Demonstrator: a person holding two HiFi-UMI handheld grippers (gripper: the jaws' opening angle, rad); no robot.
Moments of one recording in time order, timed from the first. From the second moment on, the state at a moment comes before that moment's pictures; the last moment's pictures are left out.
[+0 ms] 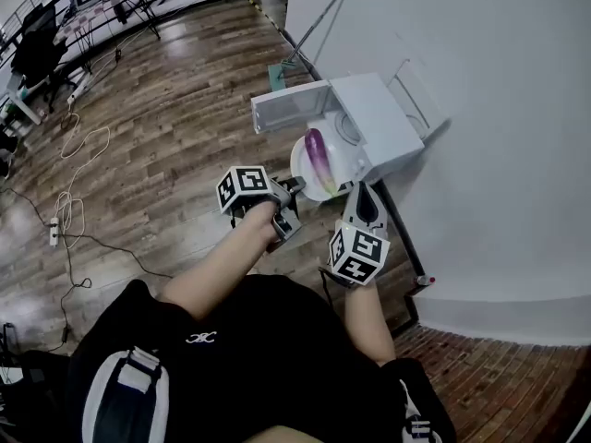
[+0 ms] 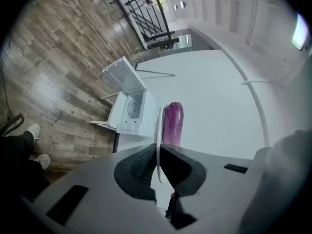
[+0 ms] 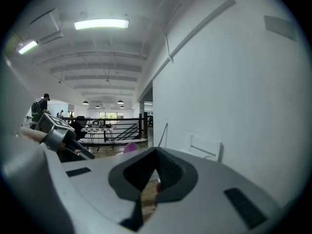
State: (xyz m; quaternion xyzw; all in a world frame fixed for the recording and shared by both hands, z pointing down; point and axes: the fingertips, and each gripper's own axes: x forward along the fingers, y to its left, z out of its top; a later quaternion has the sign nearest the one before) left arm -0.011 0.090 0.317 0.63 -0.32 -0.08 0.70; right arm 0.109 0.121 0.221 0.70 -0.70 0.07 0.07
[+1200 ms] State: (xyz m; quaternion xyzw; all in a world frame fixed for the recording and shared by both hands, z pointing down) left arm -0.057 -0.044 0.359 0.62 -0.31 -0.04 0.72; right arm 0.074 0.006 0.240 0.74 -0.66 0.10 0.08
